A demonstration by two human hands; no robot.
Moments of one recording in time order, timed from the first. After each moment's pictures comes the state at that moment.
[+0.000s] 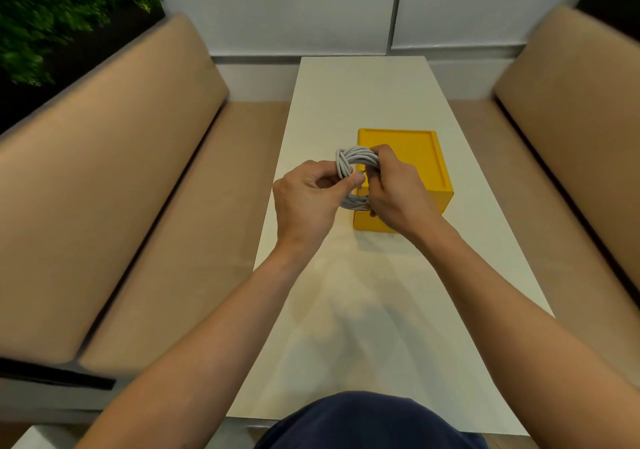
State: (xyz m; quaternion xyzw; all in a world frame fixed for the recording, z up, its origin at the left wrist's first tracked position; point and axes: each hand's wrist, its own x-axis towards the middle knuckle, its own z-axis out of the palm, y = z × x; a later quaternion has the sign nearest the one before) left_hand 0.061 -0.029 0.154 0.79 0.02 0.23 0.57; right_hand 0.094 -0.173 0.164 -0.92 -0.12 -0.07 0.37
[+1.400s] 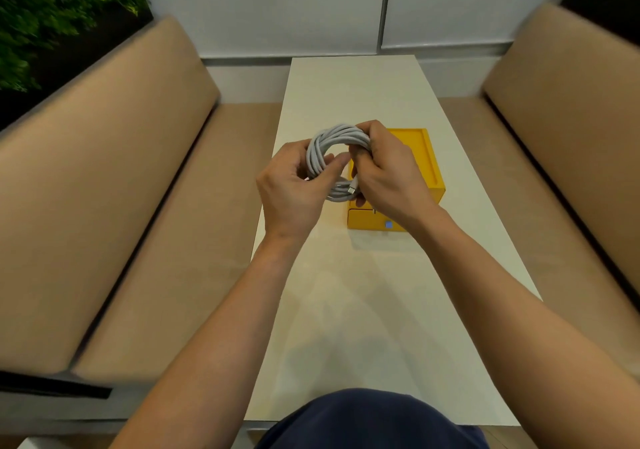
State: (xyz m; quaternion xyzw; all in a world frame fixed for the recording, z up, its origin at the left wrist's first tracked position) left_hand 0.068 -0.021 0.160 0.77 -0.05 0.38 0.51; right_hand 0.076 -0.165 0.203 -0.86 -0.14 -0.08 0.49
